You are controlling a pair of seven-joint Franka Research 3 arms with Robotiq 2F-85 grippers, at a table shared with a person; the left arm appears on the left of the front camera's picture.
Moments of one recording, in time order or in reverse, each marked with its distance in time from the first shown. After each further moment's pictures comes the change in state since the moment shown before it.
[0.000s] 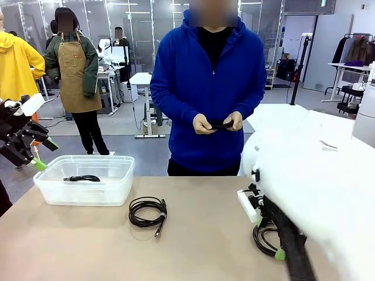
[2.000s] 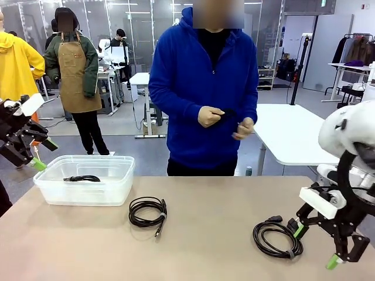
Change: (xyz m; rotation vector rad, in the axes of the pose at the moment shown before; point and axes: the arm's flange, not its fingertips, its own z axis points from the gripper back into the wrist) left arm -0.001 0.000 0.001 0.001 0.000 0.002; right arm -0.124 0.021 0.016 0.131 -0.313 0.123
